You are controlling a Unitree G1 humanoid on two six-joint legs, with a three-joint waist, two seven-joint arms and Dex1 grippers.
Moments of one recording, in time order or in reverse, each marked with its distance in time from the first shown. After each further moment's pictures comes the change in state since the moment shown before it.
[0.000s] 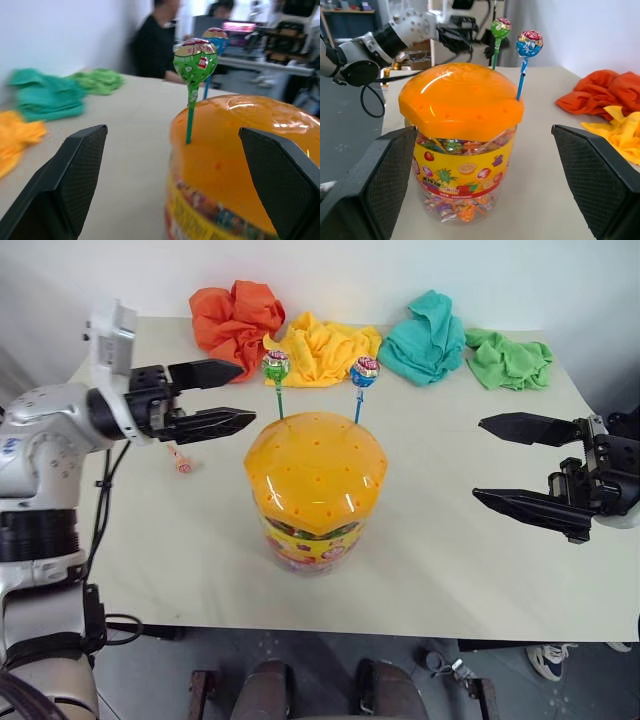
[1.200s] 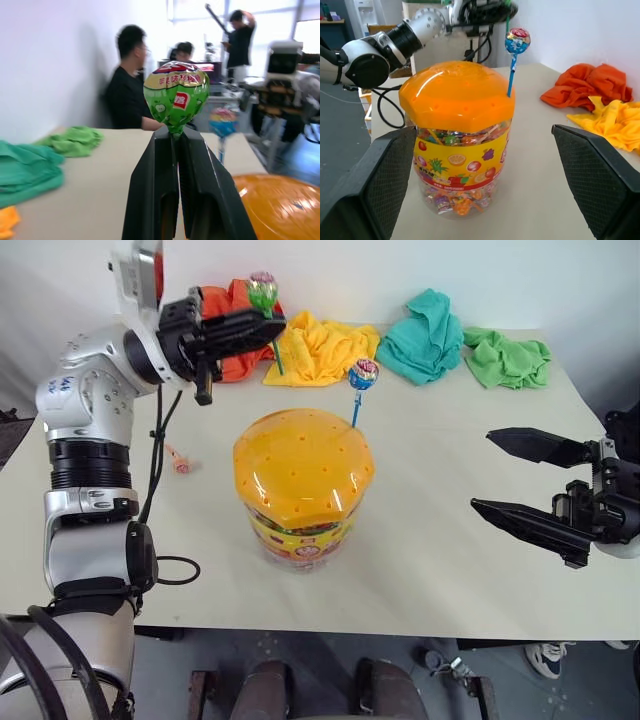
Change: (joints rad) left arm -0.278 -0.127 0.069 0.265 0.081 -0.087 -0.002; right arm 0.172 0.019 -0.093 -0.138 0.122 0.011 -0.164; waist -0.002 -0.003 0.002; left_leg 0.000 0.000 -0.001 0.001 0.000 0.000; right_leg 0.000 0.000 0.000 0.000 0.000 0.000
